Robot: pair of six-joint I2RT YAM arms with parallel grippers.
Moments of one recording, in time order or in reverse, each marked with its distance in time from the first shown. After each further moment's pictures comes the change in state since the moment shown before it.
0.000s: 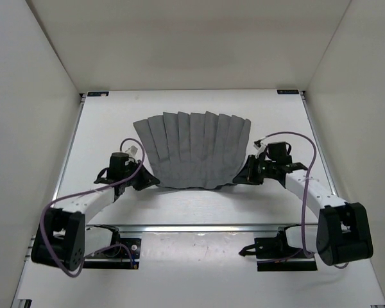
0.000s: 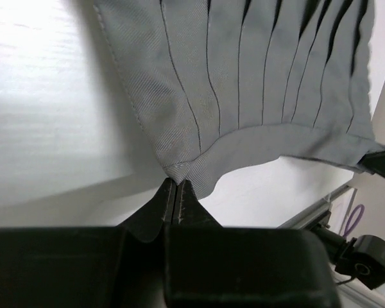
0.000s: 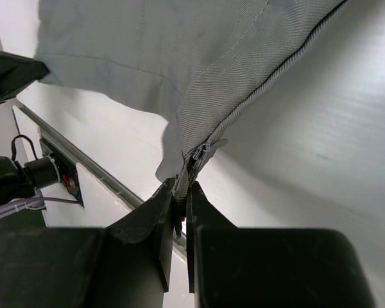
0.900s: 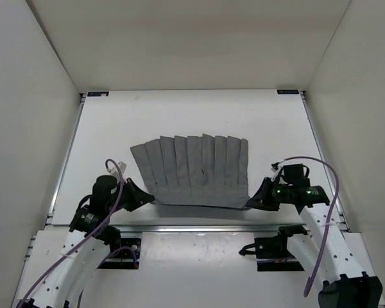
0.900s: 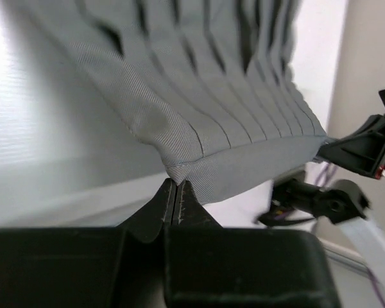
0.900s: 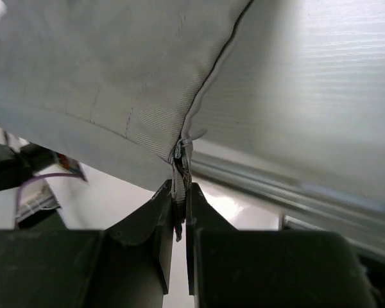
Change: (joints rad) left arm -0.126 -0.835 -0.064 -0.605 -0.111 -0.119; right arm -0.032 -0.517 -0.130 -0.529 0.106 0.079
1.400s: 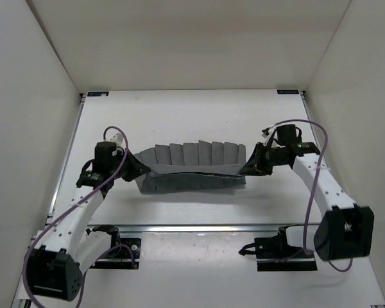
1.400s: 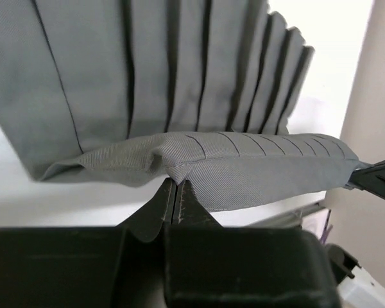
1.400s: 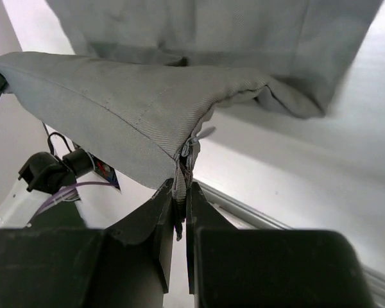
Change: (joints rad) left arm 0.159 0.491 0.297 0.138 0.015 0.100; right arm -0.038 0.439 0.430 0.028 -0.086 -0.102
